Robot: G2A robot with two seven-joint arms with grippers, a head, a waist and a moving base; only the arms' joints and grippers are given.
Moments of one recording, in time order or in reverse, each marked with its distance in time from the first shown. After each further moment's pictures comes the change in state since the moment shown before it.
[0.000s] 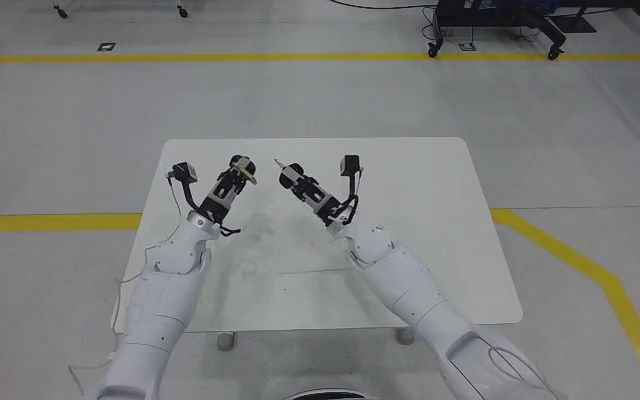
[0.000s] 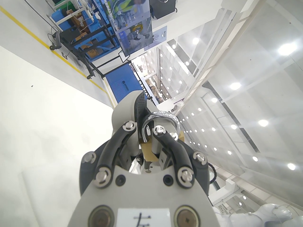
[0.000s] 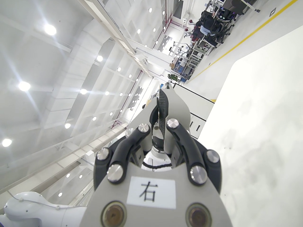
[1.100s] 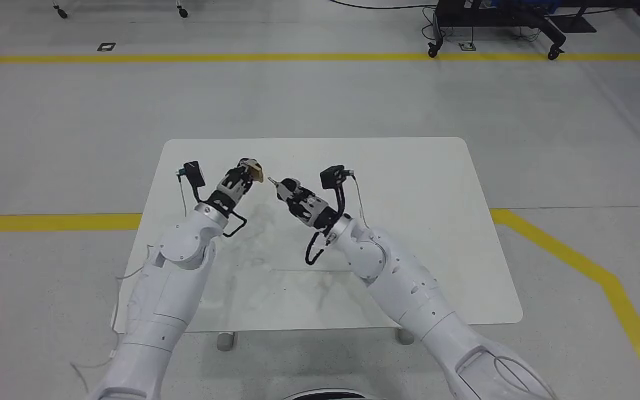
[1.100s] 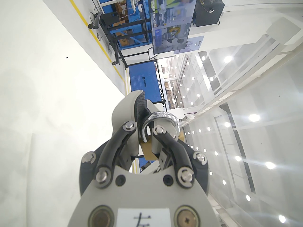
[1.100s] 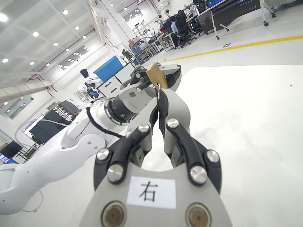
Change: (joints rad) left arm 0.004 -0.004 0.007 -0.108 0.042 0.390 0.082; right arm -0.078 0.039 -0.013 -0.163 -0.807 0.171 -0.294
